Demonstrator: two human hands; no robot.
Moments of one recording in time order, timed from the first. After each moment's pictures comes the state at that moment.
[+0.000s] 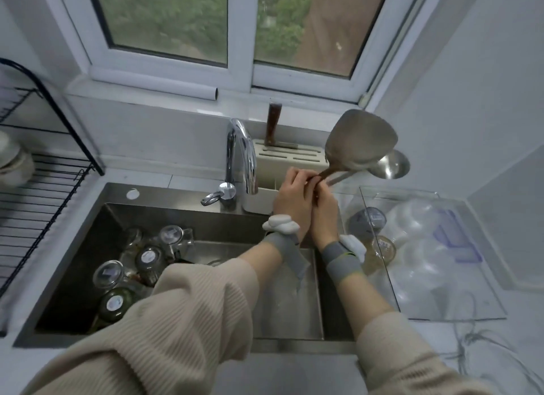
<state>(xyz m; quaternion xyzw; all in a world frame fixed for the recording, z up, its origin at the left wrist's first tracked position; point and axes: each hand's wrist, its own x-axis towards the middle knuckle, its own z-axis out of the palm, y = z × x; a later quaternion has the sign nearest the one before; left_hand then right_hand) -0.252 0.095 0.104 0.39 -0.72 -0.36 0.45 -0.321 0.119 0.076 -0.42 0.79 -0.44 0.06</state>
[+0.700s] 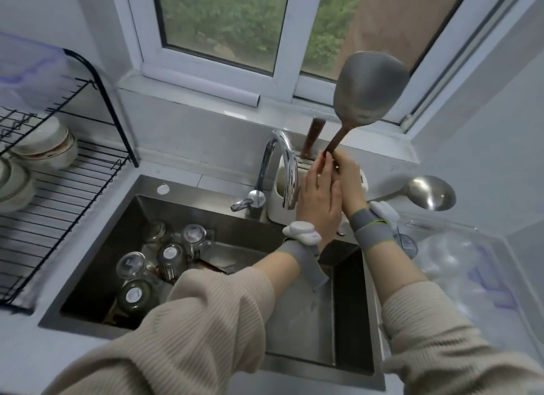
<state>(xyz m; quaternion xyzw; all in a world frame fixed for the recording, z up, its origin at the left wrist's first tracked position) -0.241 0.058 0.103 0.37 -0.73 -0.32 0.48 -0.327 0.033 0.138 -0.57 0.72 -0.40 0.06</state>
